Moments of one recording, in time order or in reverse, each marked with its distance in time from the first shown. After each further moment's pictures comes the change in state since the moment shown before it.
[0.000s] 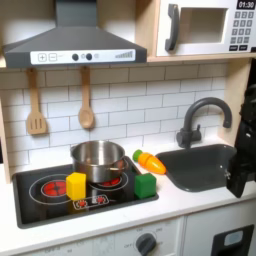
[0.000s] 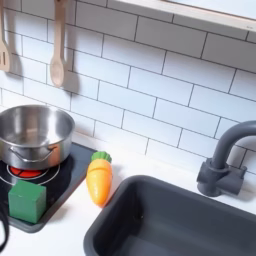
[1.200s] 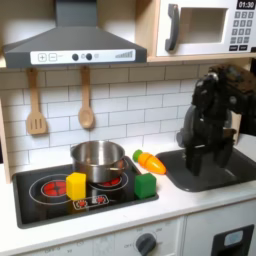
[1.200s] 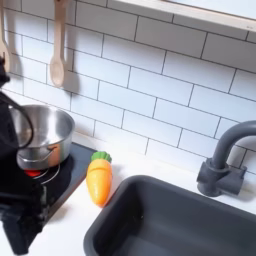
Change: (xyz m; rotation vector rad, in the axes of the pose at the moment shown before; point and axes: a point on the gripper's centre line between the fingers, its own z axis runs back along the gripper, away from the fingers) arm 0.075 0.025 -0.006 -0.070 -0.043 0.022
